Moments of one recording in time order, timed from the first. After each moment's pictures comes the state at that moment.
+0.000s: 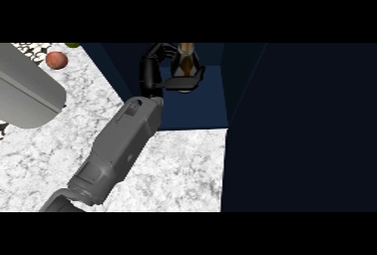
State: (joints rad) left arm -0.98 0.00 -0.11 -0.48 0.39 0.55 -0.62; right arm -0.08 -0.08 0.00 -2.41 -0.23 0.19 0.58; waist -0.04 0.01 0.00
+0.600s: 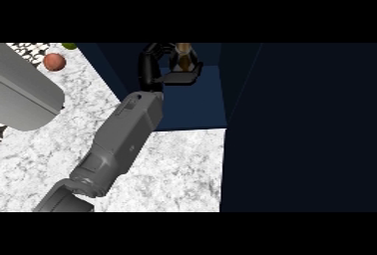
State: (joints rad) left arm -1.07 0.00 -0.02 -0.34 0.47 0.49 -0.68; right arm -0.11 -0.07 0.01 -2.41 -0.23 0.17 0.60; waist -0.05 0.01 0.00
